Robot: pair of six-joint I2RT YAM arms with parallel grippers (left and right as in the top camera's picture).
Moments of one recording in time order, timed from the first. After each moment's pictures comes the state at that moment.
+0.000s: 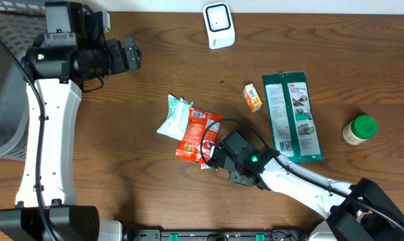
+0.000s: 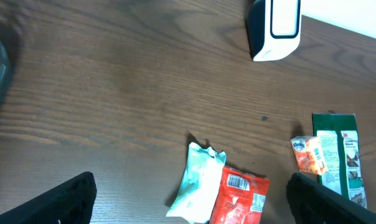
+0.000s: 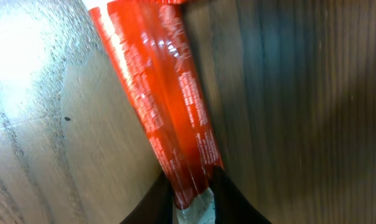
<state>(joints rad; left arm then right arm) 0.04 1.61 1.70 -1.03 0.29 -0.19 0.78 1.56 0.71 -0.49 0.10 -0.53</state>
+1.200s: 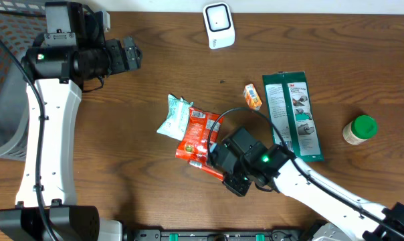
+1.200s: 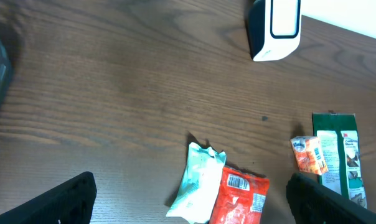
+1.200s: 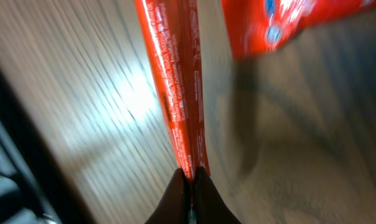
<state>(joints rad) 0.04 1.61 1.70 -1.03 0.29 -0.19 0.77 1.40 0.80 -0.69 -0.28 -0.18</state>
